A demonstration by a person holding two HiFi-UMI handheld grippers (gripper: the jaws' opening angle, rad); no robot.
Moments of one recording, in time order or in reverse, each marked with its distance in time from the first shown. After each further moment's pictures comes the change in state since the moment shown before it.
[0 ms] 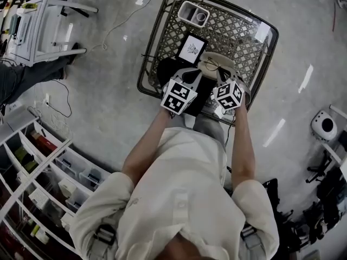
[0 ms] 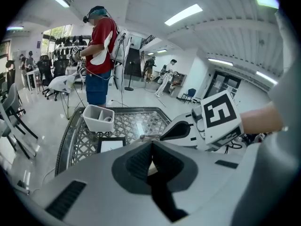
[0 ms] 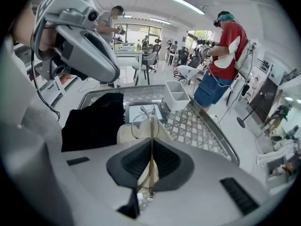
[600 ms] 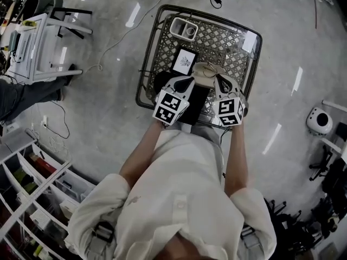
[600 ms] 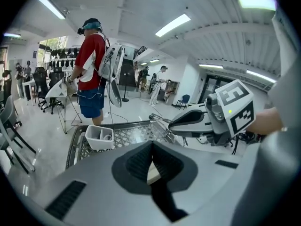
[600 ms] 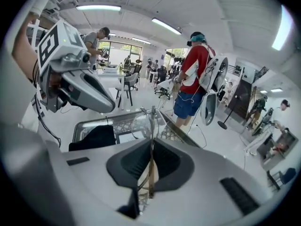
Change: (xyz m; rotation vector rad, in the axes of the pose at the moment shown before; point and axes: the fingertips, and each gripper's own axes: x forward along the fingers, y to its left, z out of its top) left arm -0.049 -0.011 0.044 0.078 -0.108 -0.036; right arm -0.107 -0.025 0.065 0.155 -0.215 -0.209
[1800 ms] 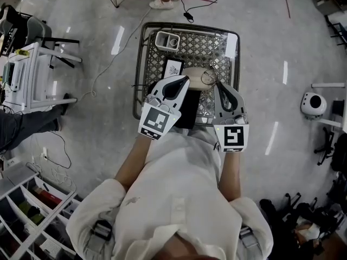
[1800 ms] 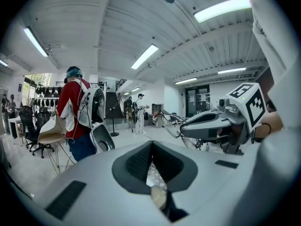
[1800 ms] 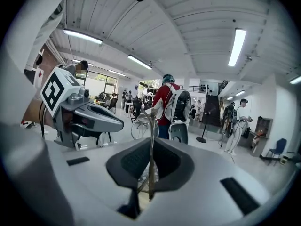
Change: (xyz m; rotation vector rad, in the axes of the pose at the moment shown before) left arm -0.107 -0.061 0.139 0.296 -0.362 -0.091; right arm -0.179 -0.005 0.130 0.185 -0.415 -0.298
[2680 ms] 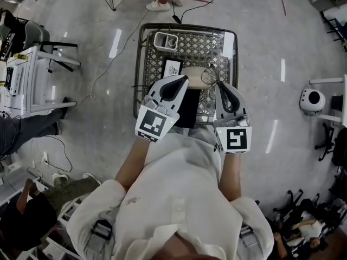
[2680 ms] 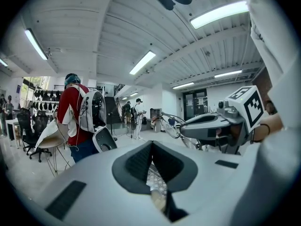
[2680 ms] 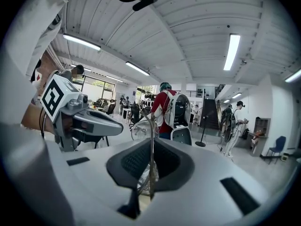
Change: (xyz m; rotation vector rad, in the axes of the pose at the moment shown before) left arm -0.016 0.000 0.022 0.013 -0.063 -0.021; right arm -0.011 0.006 0.033 0.036 -0.082 -0.022
